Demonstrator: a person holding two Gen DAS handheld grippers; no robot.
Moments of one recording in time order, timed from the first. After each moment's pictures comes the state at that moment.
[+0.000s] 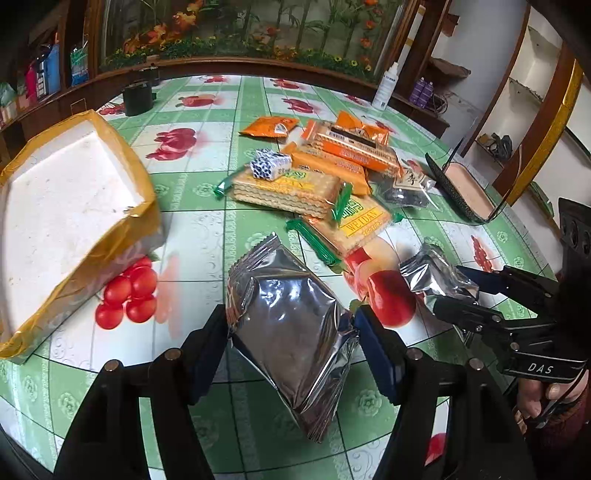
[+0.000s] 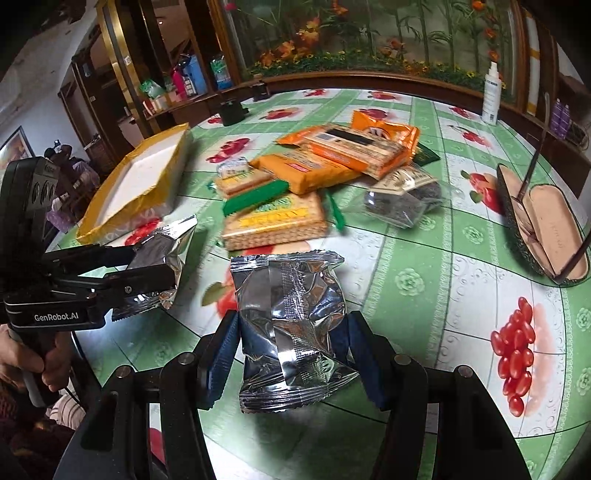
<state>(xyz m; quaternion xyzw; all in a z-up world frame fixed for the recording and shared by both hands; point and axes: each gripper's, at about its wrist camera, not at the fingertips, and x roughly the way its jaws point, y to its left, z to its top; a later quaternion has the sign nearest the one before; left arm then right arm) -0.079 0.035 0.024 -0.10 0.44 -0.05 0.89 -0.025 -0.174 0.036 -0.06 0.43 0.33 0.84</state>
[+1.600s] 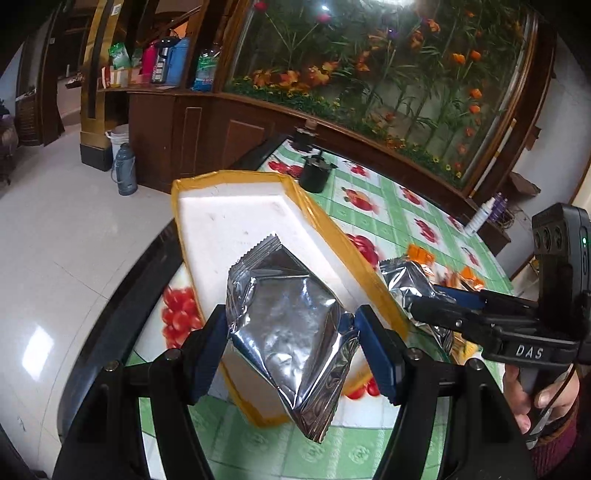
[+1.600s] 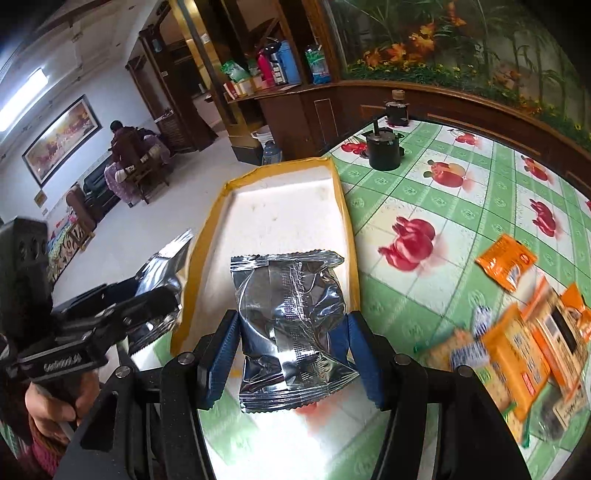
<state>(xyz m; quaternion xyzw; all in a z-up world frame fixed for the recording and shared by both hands) -0.126 0.241 0.091 -0.21 0.34 0.12 0.91 0.017 0.071 0.108 -0.08 0.43 0.47 0.77</state>
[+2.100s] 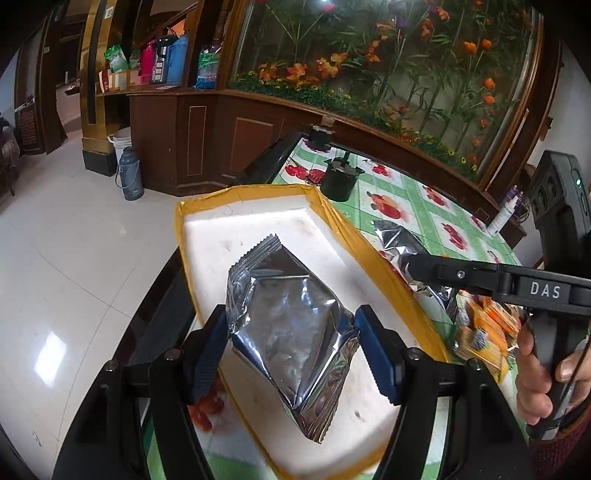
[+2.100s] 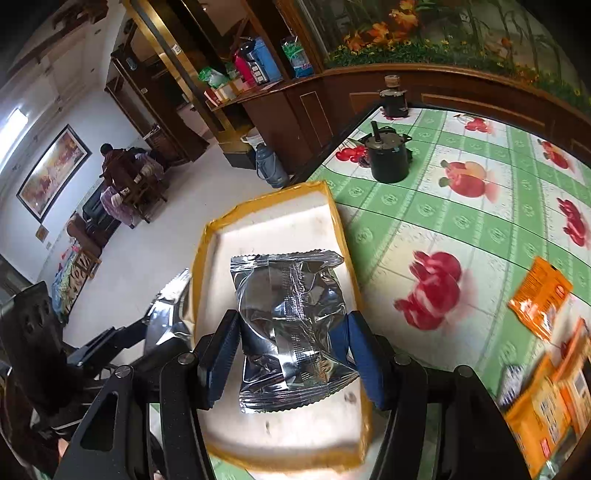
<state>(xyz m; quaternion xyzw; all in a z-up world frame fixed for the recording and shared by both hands) -0.070 0.285 0.079 -0.18 0.36 0.13 0.90 0.084 0.135 0.106 -0.03 0.47 0.46 0.75</state>
